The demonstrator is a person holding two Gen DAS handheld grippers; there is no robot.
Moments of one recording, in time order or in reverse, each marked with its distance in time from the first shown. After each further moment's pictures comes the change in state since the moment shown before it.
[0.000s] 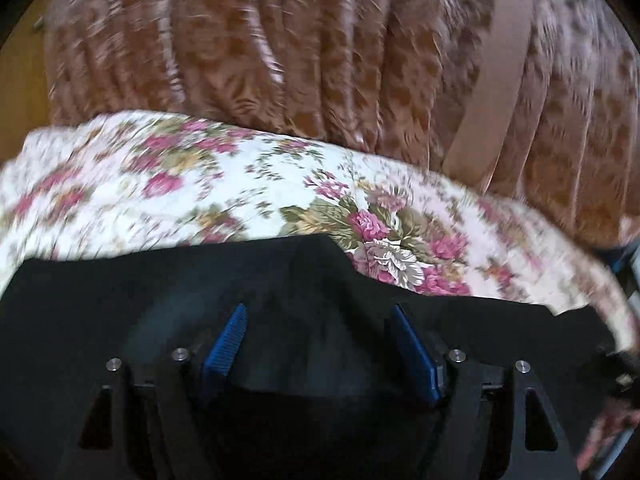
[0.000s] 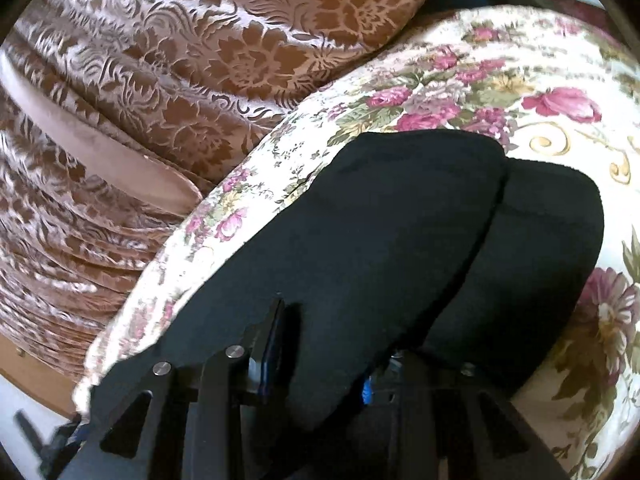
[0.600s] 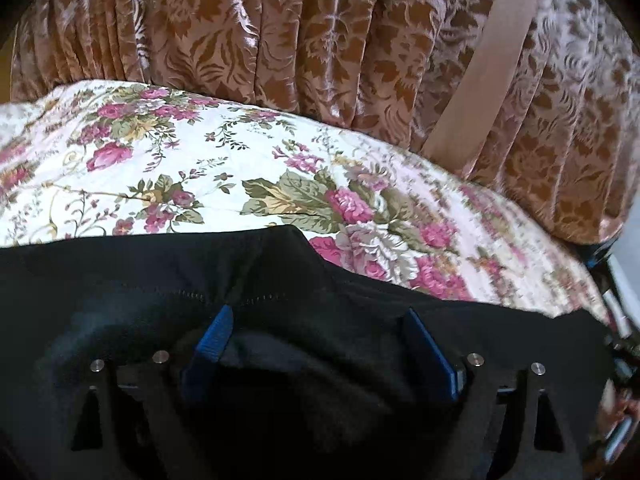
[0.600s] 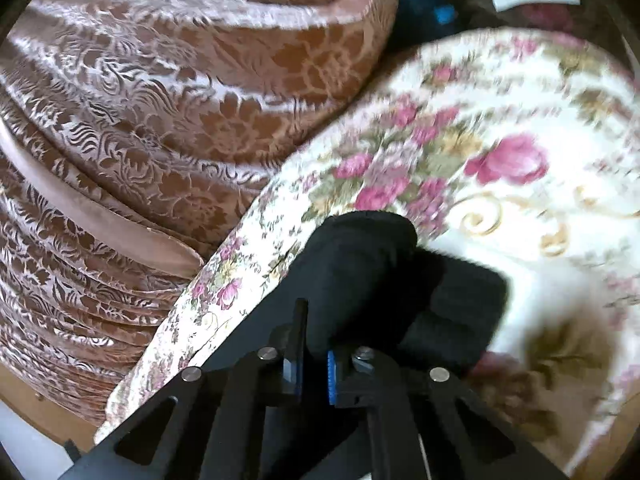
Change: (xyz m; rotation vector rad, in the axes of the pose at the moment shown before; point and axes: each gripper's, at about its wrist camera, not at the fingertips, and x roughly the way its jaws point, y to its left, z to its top) left arm 0.032 0.019 -0.008 -0.085 0.028 -0.196; right arm -0.052 -0.032 0.028 0.071 -0.171 0.009
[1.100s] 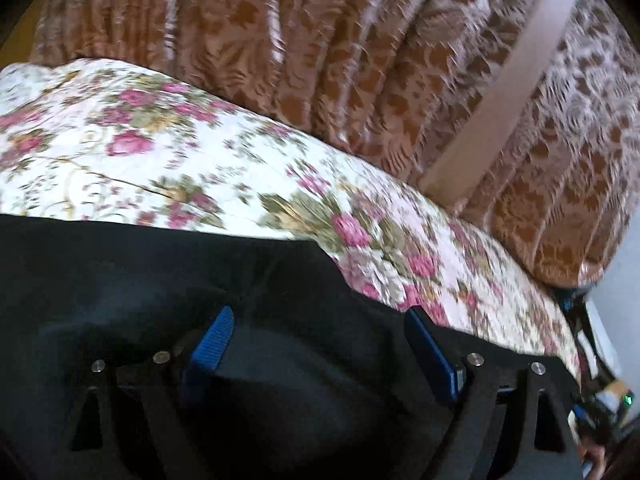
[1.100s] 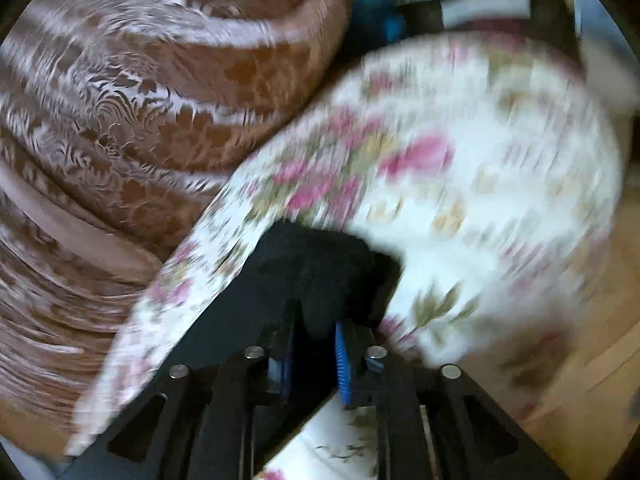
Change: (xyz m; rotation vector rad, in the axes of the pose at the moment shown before) left arm -0.025 0.020 0.005 -0.141 -0.059 -0.034; right arm -0.031 -0.014 -0.012 -0.016 -0.062 -0.208
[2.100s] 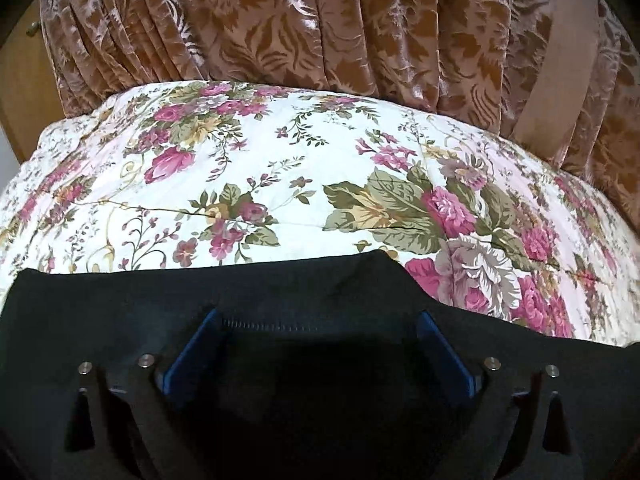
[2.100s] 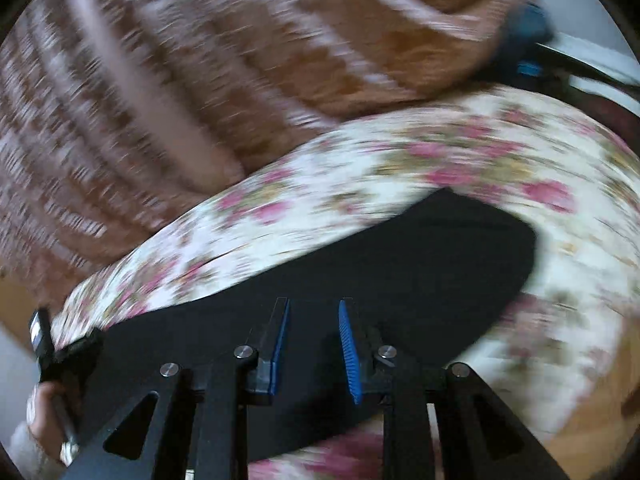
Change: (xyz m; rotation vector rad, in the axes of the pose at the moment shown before) left arm 0.057 -0.013 0.014 0.173 0.116 0.408; right arm -0.017 0.088 -0.034 -0.327 0.136 0.137
